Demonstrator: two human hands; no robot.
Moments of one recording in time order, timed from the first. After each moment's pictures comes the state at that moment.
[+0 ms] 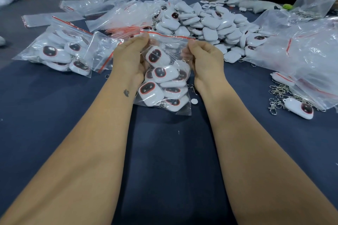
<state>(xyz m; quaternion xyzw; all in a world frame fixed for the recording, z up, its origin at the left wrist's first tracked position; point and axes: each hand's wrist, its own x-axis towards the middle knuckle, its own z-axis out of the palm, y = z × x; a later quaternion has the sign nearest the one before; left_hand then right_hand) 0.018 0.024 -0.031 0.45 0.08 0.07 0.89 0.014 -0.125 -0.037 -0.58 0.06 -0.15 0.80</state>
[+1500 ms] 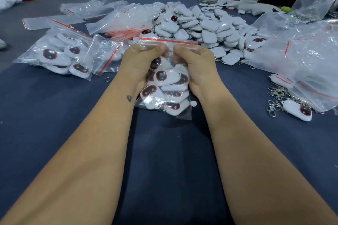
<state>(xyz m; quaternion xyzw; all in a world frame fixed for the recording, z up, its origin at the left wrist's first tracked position) 0.011 0.019 -0.033 0.57 -0.02 0.00 0.82 0.014 -0.117 -0.038 -0.59 -0.01 -0.07 0.81</state>
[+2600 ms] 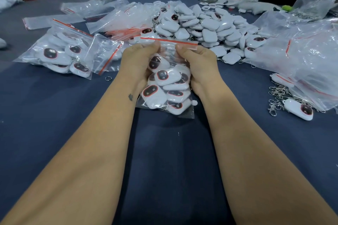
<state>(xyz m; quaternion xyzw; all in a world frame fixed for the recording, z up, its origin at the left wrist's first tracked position) 0.019 0.015 -0.034 0.53 0.04 0.02 0.85 0.017 -0.120 -0.041 -0.58 0.02 -0.08 0.81</state>
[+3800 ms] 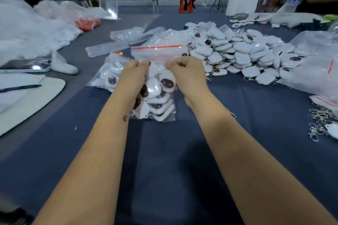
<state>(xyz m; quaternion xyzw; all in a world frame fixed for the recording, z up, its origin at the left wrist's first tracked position) -0.005 0.122 -0.001 0.77 0.10 0.11 0.62 0.005 -0.019 0.001 -0.73 -0.04 -0.11 0.67</state>
